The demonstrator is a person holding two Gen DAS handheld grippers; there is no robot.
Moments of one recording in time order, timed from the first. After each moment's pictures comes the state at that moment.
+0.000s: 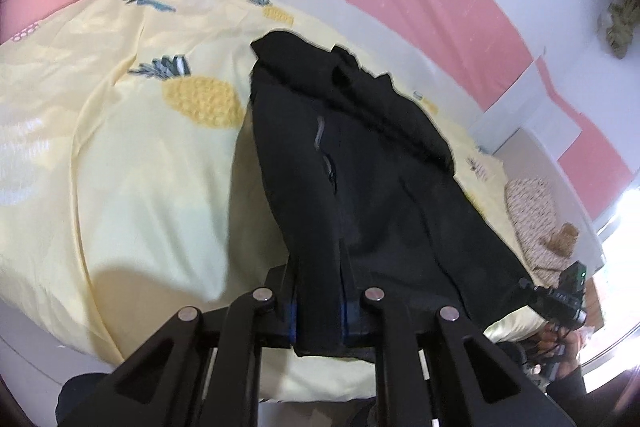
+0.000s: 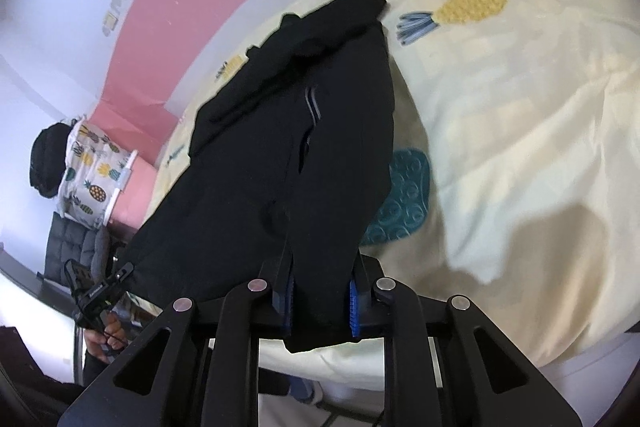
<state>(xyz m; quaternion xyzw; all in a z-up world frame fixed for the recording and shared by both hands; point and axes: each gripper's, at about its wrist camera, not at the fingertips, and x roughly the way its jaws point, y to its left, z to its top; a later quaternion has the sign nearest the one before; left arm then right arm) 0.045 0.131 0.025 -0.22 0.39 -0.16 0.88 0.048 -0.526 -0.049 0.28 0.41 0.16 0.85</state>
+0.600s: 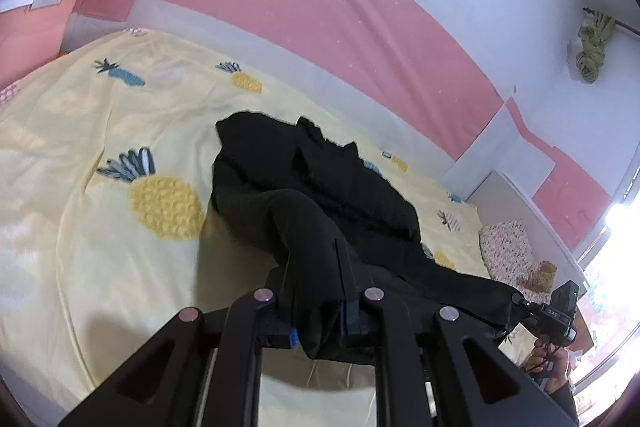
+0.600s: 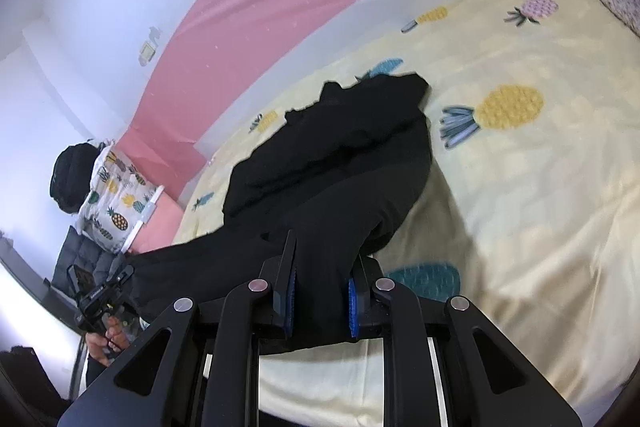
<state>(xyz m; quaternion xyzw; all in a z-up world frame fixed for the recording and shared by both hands) 0.083 0.136 0.096 -0.24 0.30 -0.19 0.91 0.074 -0.535 0.023 0.27 0.31 0.18 0.89</state>
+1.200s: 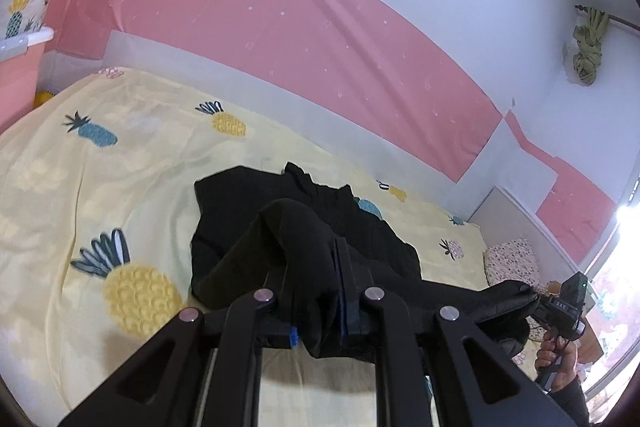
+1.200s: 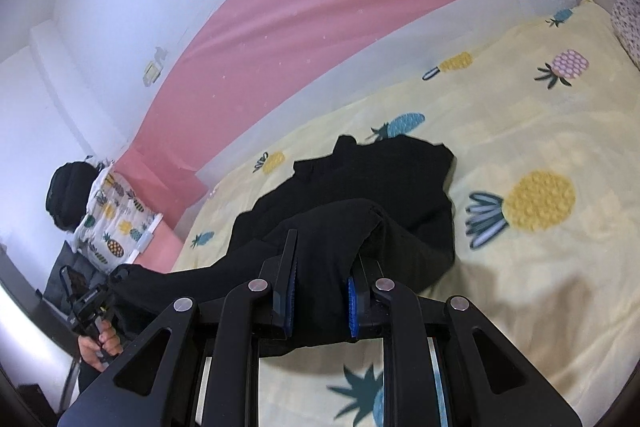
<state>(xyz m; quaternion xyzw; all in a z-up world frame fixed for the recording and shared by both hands) 0.169 0.121 0.152 -0.21 0.26 -0.19 0.92 0.158 -0.536 0.080 0.25 0.27 0.18 0.91</state>
